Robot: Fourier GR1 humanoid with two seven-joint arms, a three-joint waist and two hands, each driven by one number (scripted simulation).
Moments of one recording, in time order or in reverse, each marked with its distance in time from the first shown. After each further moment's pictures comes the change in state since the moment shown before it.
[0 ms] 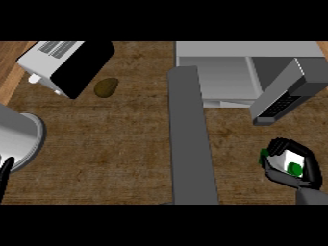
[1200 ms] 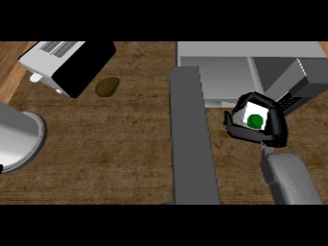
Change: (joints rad) left arm 0.026 0.003 0.095 0.037 0.057 -0.082 -0.019; right arm -0.150 0.160 0.120 -0.413 0.084 -0.297 0.447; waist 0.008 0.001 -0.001
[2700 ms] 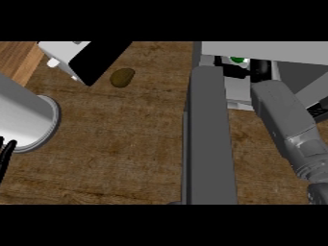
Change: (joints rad) left arm -0.186 0.052 0.021 0.097 0.032 -0.043 0.042; right arm -0.745 -0.127 -0.183 0.971 0.105 -0.277 -0.192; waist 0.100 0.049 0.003
